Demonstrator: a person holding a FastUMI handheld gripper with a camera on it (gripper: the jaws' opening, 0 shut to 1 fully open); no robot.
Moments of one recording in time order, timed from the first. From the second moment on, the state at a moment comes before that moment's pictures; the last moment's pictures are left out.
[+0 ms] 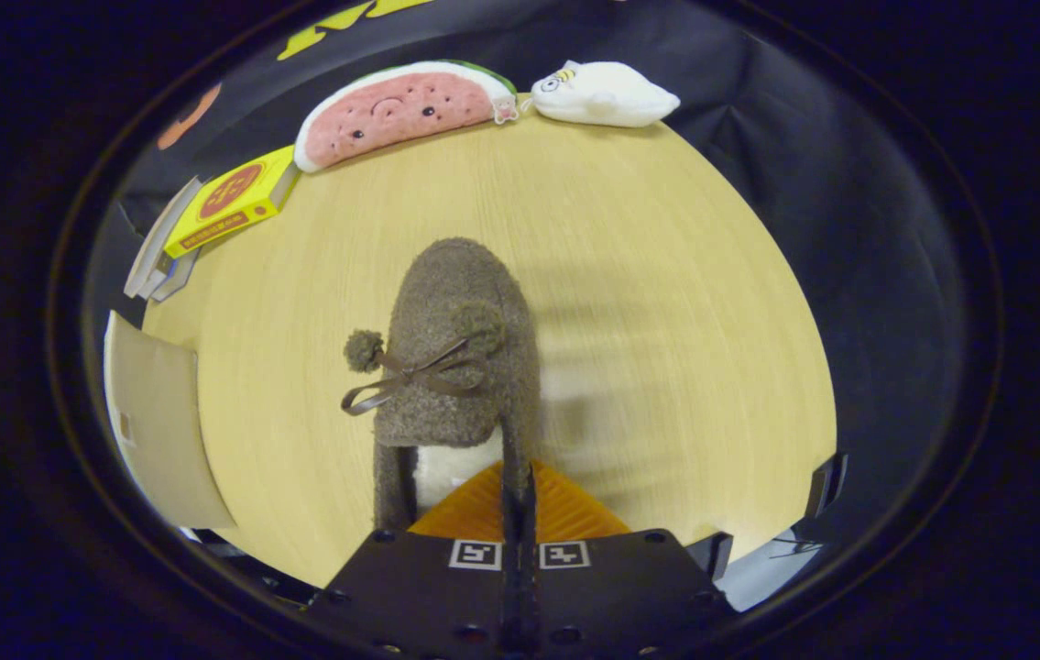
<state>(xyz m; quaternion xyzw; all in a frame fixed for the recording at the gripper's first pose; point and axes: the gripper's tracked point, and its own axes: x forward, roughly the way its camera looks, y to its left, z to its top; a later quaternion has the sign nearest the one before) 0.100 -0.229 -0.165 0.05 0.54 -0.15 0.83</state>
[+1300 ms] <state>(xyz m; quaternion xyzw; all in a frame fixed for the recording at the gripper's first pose) 0.062 0.137 -0.041 0.04 0.51 0.08 0.86</state>
